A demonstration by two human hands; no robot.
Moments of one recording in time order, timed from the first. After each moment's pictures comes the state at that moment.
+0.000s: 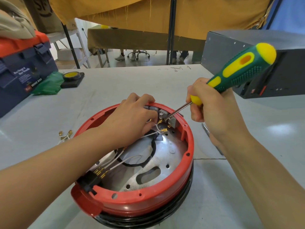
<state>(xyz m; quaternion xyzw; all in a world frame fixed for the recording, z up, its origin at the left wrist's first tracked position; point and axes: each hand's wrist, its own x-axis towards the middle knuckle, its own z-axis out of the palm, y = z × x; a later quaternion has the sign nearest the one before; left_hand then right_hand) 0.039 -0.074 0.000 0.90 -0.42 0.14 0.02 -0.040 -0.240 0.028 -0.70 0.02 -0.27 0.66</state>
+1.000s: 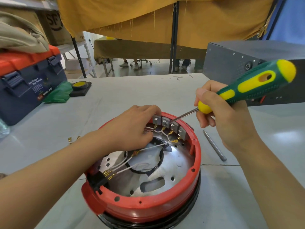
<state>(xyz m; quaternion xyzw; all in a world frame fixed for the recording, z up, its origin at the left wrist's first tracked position) 0.030 -0.065 0.017 0.90 -0.41 0.05 0.10 -0.050 -0.258 0.031 -0.73 -0.10 -0.29 0.61</state>
